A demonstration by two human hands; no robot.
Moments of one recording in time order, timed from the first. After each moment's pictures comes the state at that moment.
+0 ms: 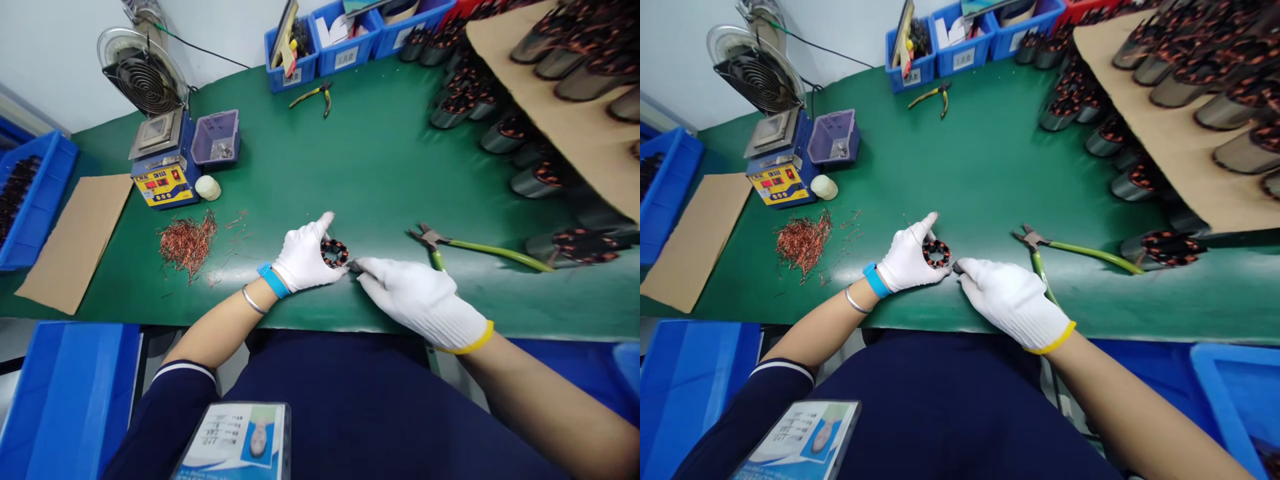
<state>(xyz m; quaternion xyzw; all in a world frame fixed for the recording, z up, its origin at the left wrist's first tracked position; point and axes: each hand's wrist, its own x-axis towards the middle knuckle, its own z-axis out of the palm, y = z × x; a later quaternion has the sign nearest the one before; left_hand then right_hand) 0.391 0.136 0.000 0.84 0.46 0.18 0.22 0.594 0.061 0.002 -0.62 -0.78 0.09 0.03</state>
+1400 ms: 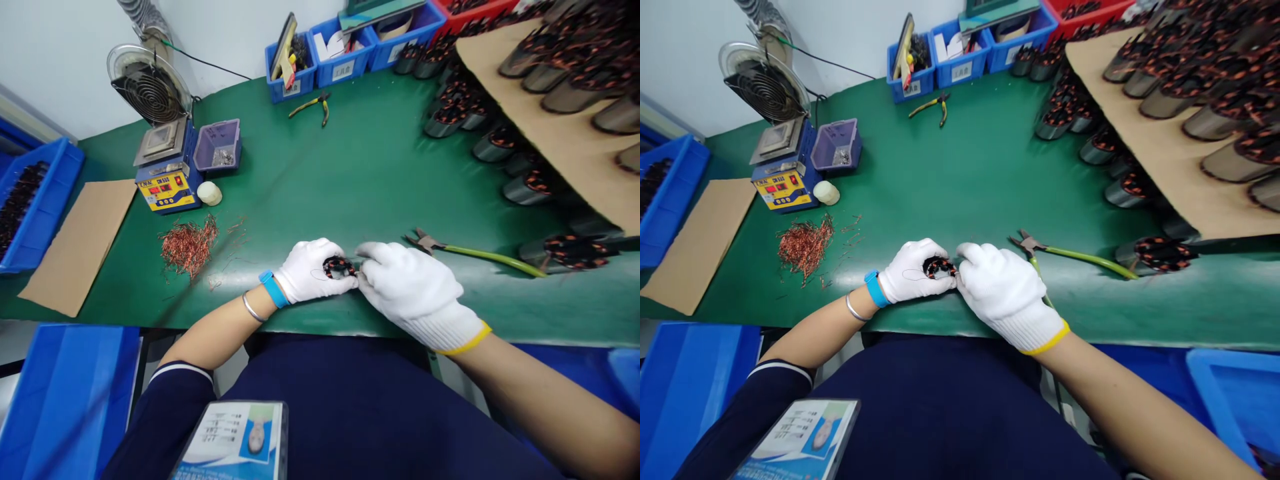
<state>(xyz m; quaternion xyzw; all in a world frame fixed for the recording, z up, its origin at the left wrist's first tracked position) 0.396 0.128 0.005 0.86 0.37 0.22 0.27 0.586 0.072 0.024 -0.55 -0.83 -0.05 0.05</state>
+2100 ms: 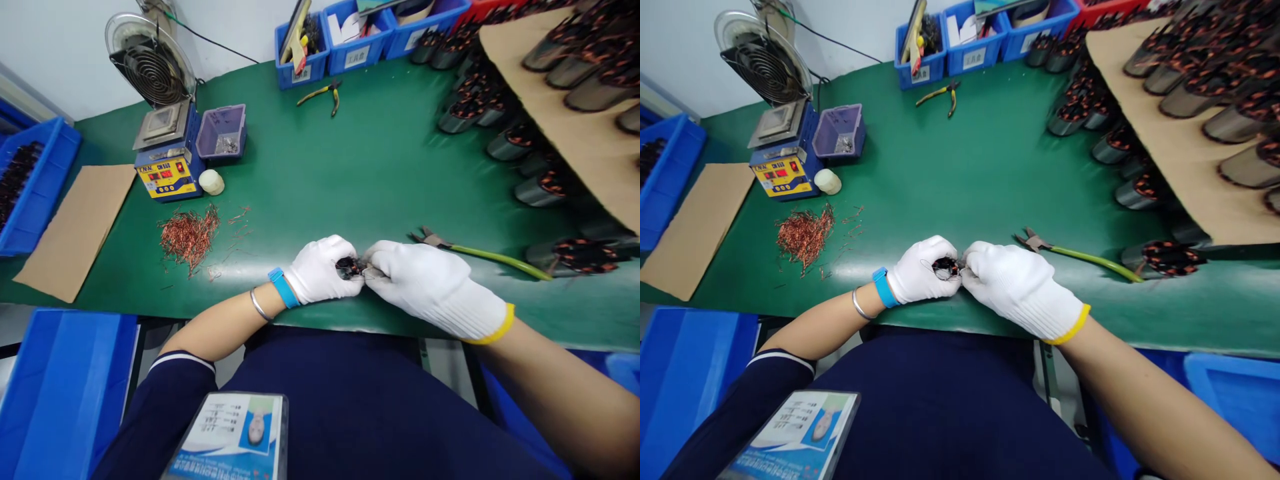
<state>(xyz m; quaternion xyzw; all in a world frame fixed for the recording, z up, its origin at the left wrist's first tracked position) 0.412 0.112 0.005 0.86 0.37 0.24 0.26 0.592 0.080 0.041 -0.59 -0.81 0.05 -0.03</state>
